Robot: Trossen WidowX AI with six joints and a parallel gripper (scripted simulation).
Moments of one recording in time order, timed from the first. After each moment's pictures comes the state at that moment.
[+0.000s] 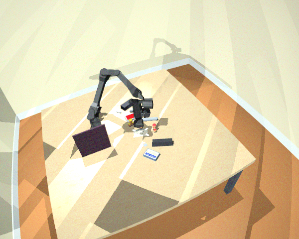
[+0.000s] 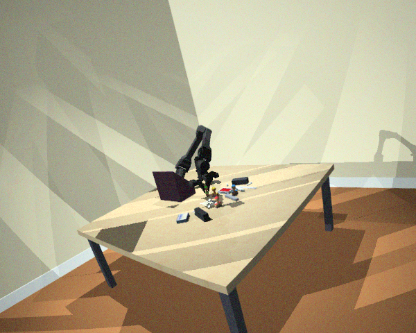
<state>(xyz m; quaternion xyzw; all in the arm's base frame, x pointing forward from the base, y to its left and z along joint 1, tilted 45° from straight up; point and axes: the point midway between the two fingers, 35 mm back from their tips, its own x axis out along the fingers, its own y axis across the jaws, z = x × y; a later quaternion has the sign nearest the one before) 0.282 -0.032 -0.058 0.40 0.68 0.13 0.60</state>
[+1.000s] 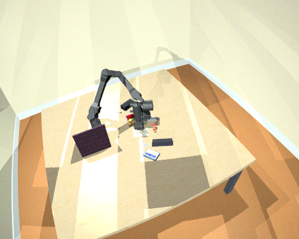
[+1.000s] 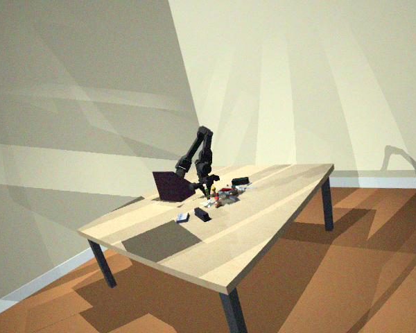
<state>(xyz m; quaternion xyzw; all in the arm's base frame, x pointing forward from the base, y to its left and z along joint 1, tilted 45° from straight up) 0.284 -0.018 -0.073 0.40 0.68 0.13 0.60</state>
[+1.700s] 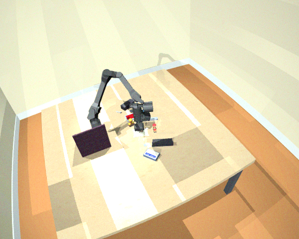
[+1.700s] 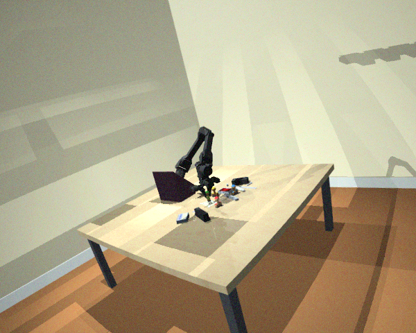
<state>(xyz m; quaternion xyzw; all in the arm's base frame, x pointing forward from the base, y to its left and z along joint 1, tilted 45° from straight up) 0.284 -0.008 -0.082 0.40 0.68 0.13 0.61</state>
